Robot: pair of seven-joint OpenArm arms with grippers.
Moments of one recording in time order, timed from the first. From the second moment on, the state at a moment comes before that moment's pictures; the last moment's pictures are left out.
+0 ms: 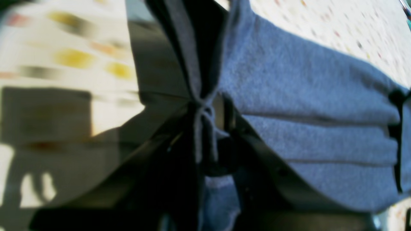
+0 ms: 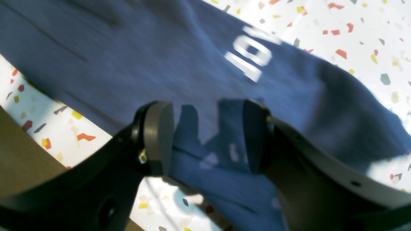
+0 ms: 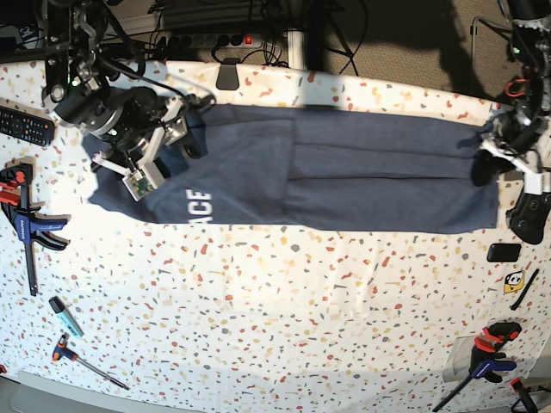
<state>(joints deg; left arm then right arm) 8.3 -19.7 -25.6 74.9 -42.1 -34.4 33.2 -17.0 20.9 5.3 114.2 22.5 29.2 -48.2</state>
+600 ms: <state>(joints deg) 14.8 3.0 -17.6 104.7 -46.2 -31.9 49.6 -17.0 20.8 5.3 114.2 22.7 29.2 -48.2</state>
